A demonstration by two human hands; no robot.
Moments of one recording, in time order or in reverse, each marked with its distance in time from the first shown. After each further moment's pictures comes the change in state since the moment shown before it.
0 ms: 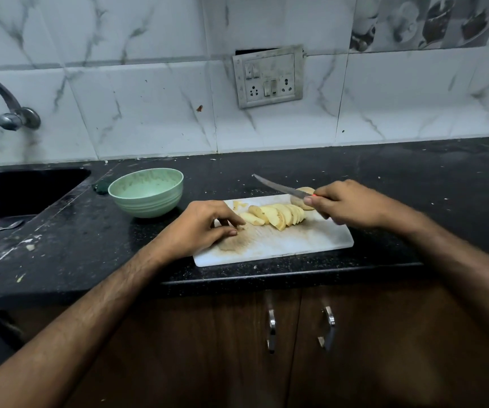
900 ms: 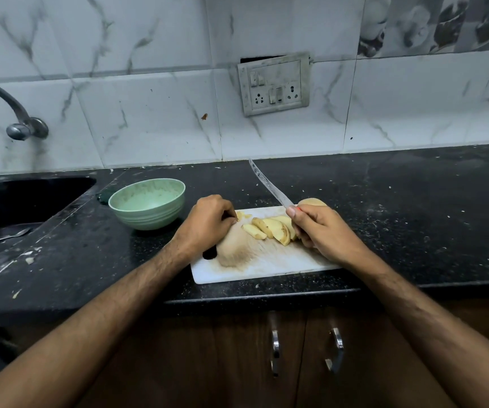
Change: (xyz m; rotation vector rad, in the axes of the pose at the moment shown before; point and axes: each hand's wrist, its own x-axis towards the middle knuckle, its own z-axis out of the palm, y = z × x) left_hand 0.042 -0.024 0.015 0.311 0.103 -0.280; right_hand 0.023 -0.008 0.072 0.701 0.246 -0.103
